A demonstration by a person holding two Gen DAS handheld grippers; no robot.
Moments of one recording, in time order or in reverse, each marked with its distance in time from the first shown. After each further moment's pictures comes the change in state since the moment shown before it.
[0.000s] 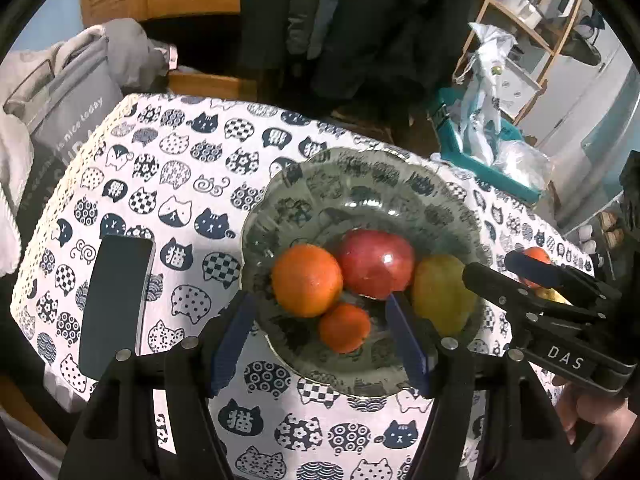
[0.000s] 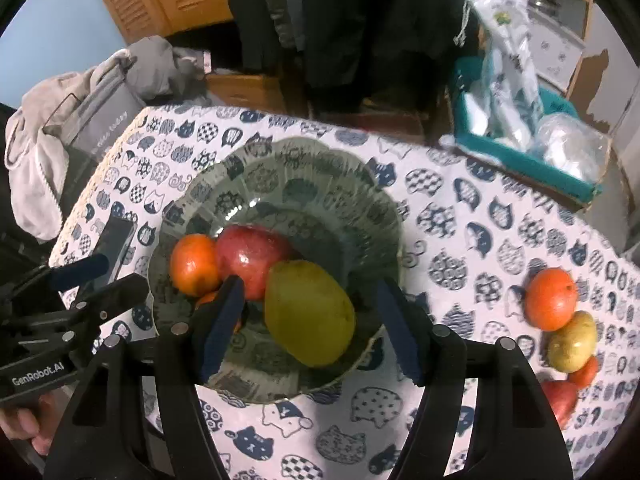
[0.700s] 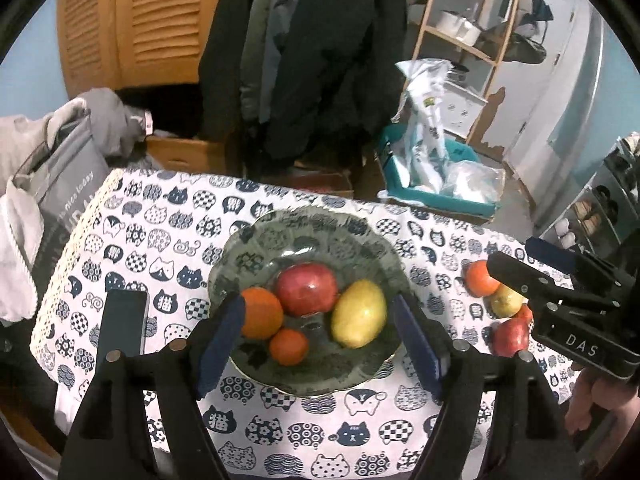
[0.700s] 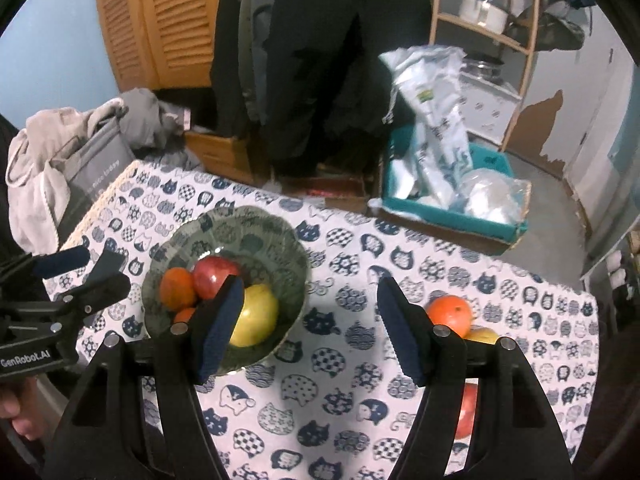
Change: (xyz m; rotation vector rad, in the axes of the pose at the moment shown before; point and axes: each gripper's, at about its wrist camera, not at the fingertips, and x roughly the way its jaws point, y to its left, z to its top) left arm -0.073 -0.057 0.002 0.121 -0.160 -0.043; right arm -0.112 -0.030 -0.012 -0.022 -0.212 -0.134
